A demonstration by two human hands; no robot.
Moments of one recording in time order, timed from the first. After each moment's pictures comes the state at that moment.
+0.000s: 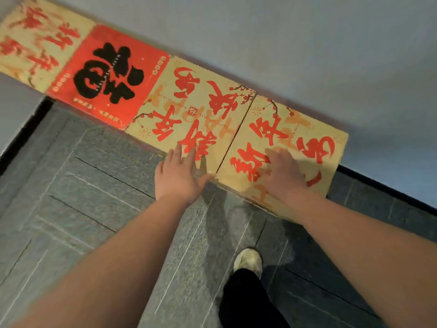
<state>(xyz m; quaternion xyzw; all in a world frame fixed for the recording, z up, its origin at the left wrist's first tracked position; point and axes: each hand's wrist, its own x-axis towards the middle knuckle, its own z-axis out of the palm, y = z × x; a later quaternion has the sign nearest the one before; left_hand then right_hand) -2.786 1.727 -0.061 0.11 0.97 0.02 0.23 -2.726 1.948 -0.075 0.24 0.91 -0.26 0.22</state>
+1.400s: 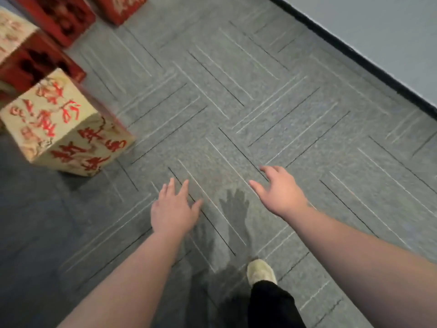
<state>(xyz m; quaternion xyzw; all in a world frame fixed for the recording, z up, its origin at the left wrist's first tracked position) -1.776 1.161 -0.003 -0.79 0.55 0.23 0.16 -1.998 1.102 -0.018 -0.64 0.68 0.02 0.36</state>
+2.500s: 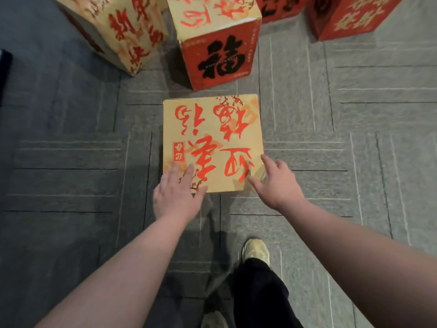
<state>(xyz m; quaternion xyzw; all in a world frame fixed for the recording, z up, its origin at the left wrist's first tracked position) -1.243 1.016 -0.052 -0.93 0.25 0.27 0.05 -1.370 0.837 -0.075 -0.82 0.44 0.19 0.32</state>
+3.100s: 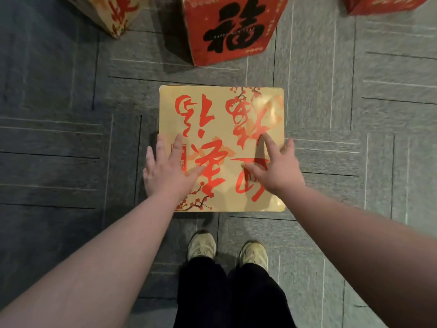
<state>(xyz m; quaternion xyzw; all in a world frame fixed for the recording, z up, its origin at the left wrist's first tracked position) -1.143 0.977 -0.128 -0.93 0.18 0.31 0.01 -1.277 0.793 -0.132 -0.81 0.46 0.23 0.30</state>
